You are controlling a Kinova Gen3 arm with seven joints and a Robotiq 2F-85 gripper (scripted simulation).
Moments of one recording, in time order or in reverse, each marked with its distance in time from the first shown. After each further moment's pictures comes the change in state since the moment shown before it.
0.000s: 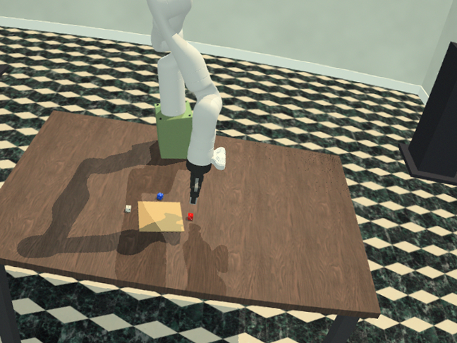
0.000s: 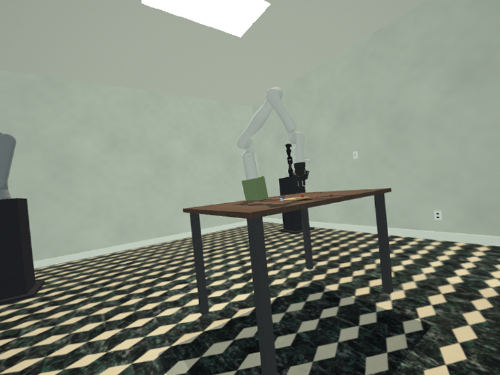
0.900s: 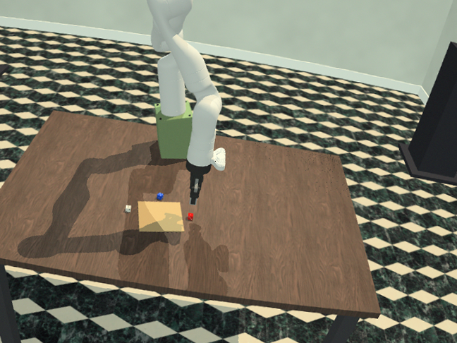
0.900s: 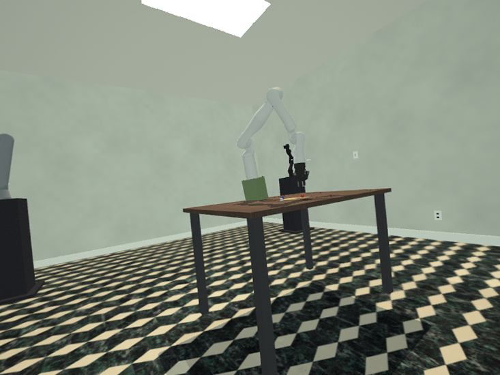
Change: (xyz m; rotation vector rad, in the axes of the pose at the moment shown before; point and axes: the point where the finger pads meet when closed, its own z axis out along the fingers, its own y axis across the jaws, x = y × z) arm 0.000 0.001 0.002 -0.002 0.001 0.001
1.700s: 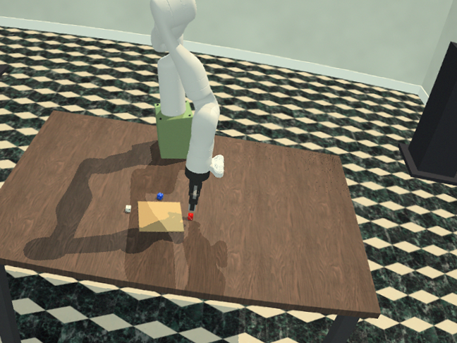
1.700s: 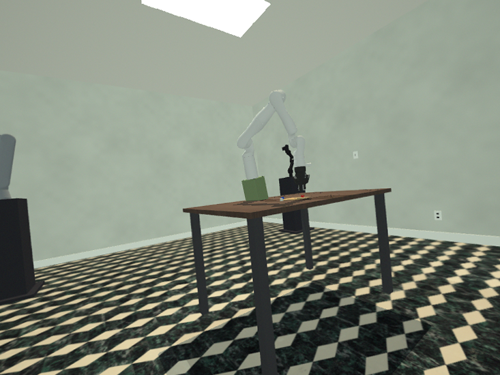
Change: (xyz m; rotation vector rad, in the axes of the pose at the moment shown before) arm 0.000 0.001 0.025 -0.003 0.001 0.002
